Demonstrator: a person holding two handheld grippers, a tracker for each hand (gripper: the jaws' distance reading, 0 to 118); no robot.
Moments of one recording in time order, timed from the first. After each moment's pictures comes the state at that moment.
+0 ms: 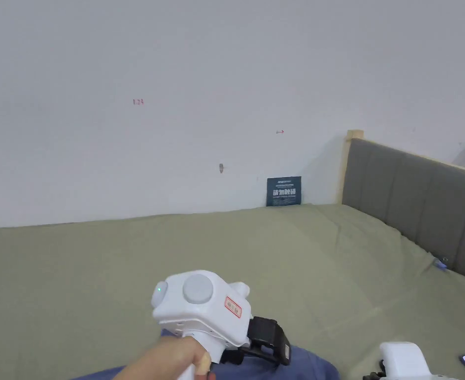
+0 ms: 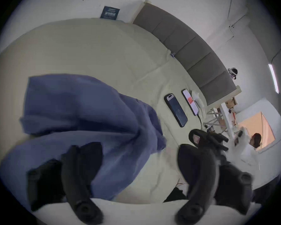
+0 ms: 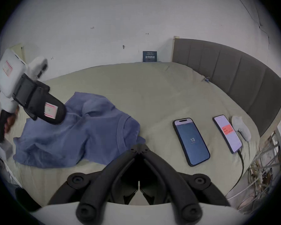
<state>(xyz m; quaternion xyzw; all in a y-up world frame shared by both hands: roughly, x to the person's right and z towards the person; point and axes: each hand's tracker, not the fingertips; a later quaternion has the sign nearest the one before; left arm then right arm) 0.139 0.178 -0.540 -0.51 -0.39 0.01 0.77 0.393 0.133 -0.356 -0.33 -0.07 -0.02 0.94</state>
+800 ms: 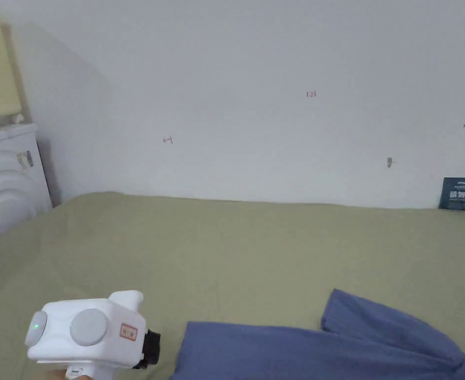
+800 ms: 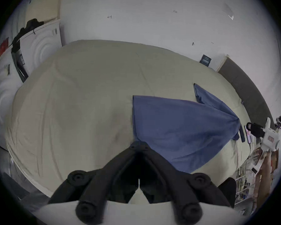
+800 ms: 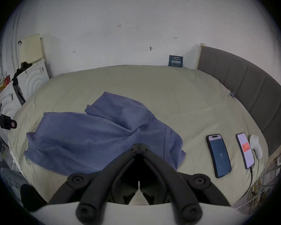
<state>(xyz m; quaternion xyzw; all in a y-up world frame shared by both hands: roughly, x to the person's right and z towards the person) -0.221 0.169 -0.377 -0.44 -0.02 0.09 0.89 0.321 0.156 -0.393 -0.33 0.03 0.01 0.94</state>
